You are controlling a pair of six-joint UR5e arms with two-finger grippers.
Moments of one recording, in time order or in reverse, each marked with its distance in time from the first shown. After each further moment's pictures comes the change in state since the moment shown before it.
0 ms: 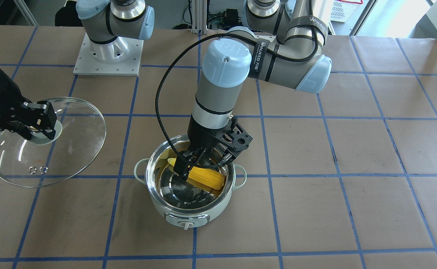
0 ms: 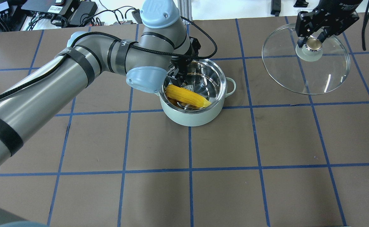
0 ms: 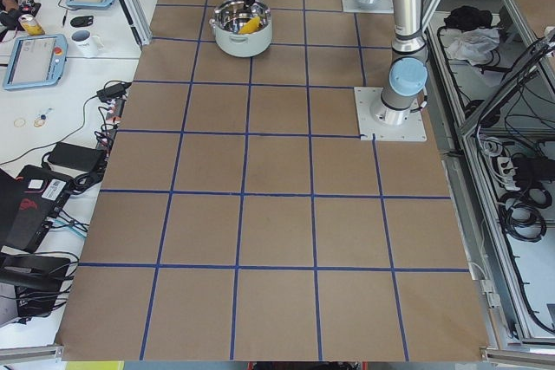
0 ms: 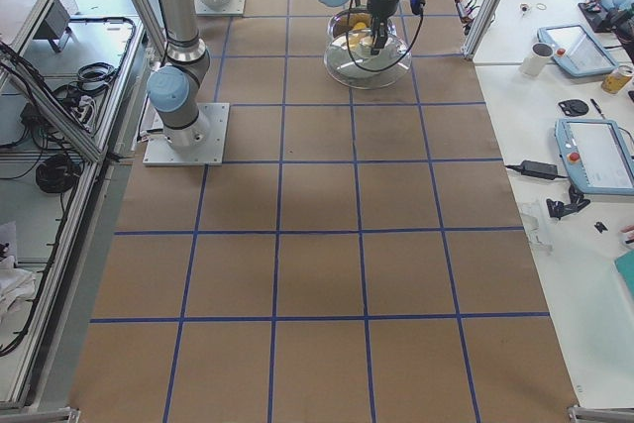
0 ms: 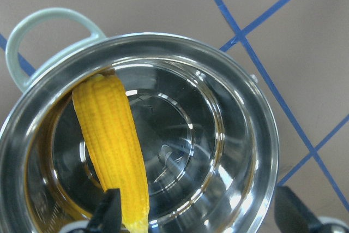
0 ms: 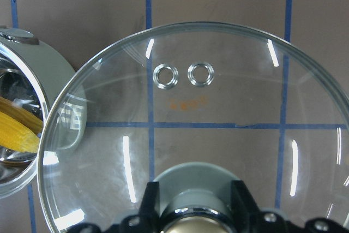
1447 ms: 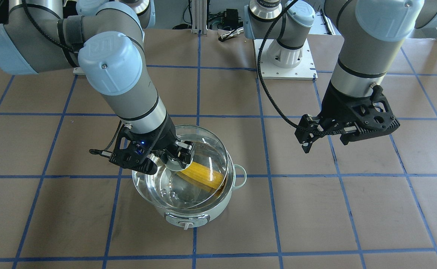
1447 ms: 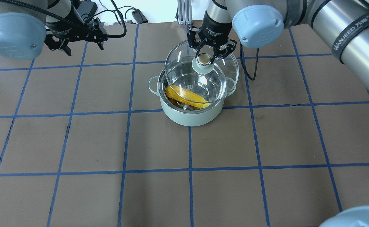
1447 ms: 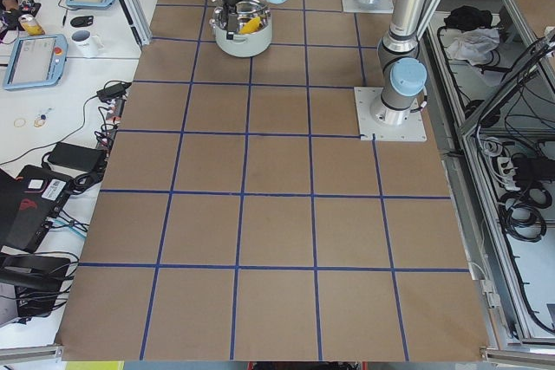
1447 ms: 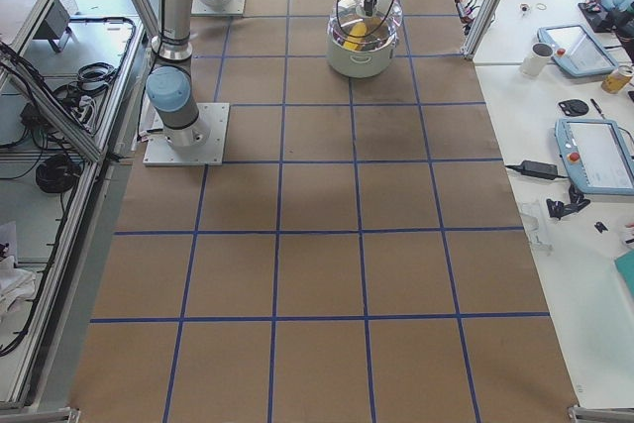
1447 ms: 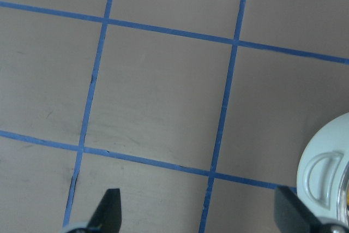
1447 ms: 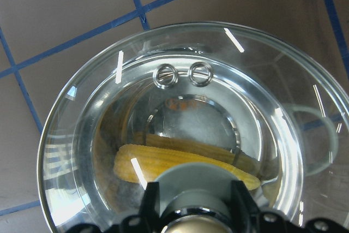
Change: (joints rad) left arm 0.356 0.235 -0.001 -0.329 0.192 1.074; right arm 0.388 0.191 -0.005 -0.286 0.124 0.758
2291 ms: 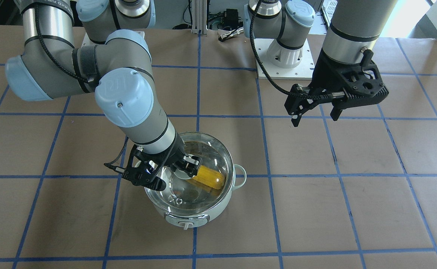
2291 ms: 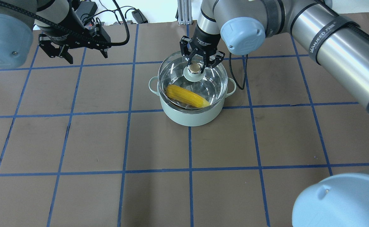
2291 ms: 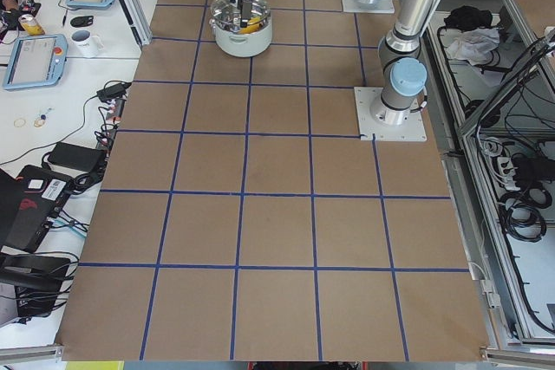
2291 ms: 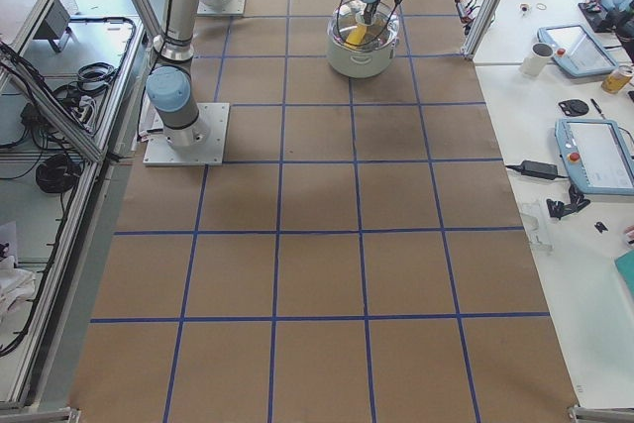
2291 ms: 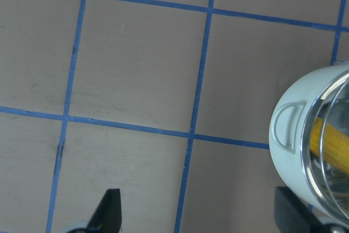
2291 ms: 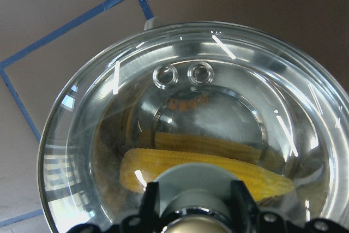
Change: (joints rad) left arm -0.032 0.090 -0.020 -0.099 -0.037 -0.003; right arm 0.008 0.074 -0.004 -0.015 0.032 0.053
